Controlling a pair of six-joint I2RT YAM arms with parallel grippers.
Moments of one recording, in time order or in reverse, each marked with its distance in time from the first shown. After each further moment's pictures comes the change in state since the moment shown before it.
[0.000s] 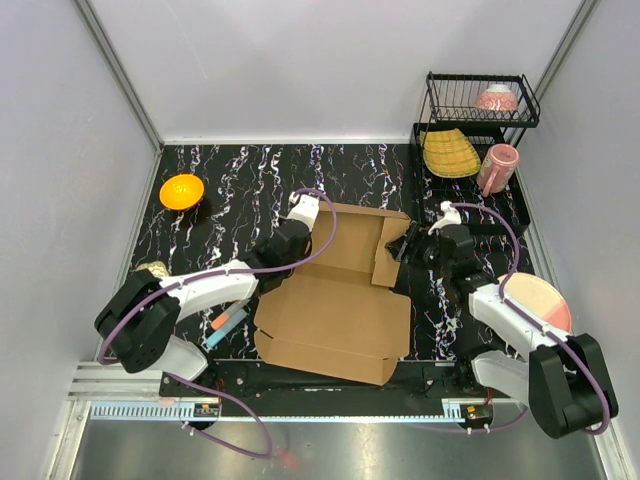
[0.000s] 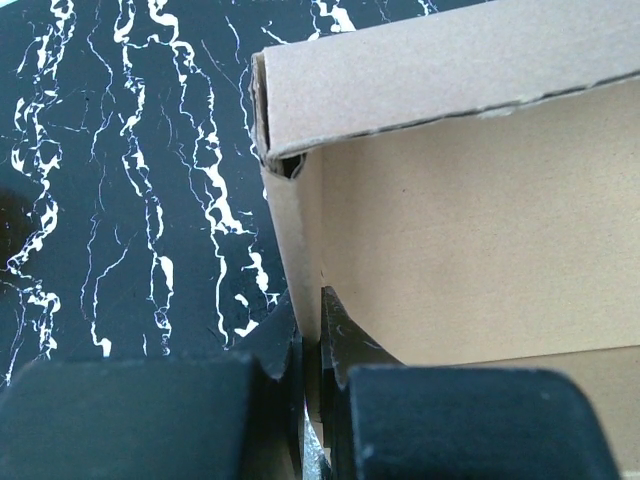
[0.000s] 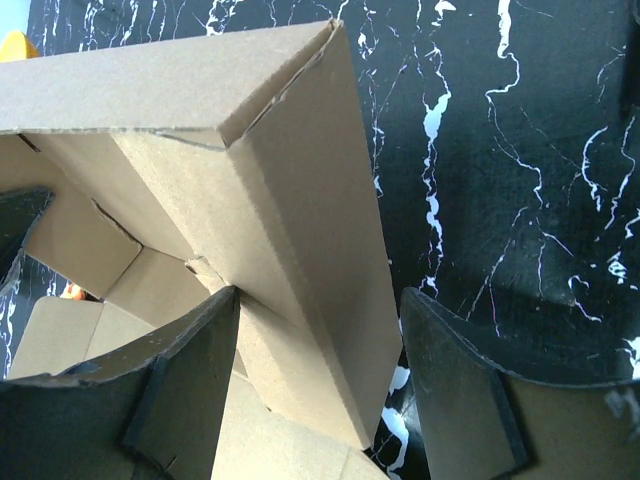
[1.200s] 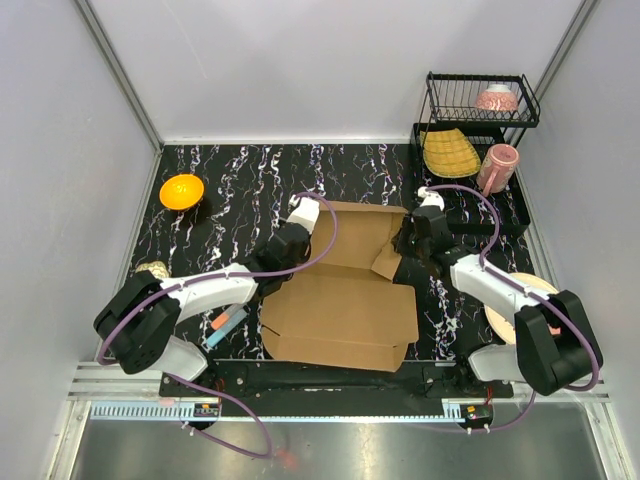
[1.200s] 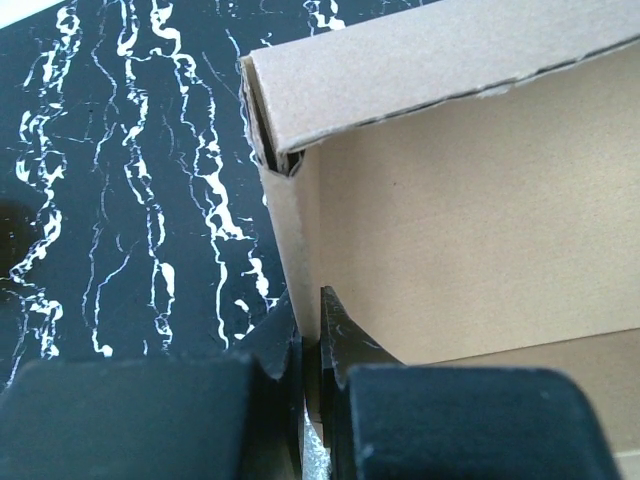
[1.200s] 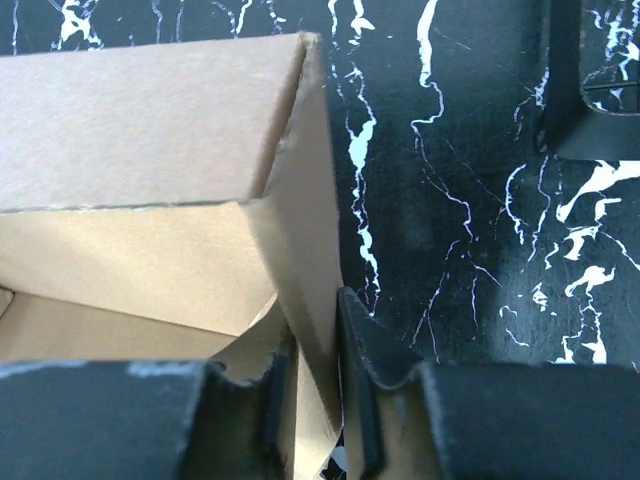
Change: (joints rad) left arm -0.014 -0.008 -0.039 0.078 -0.002 0.027; right arm 0.111 0.237 0.229 -0.182 0.254 -0.101
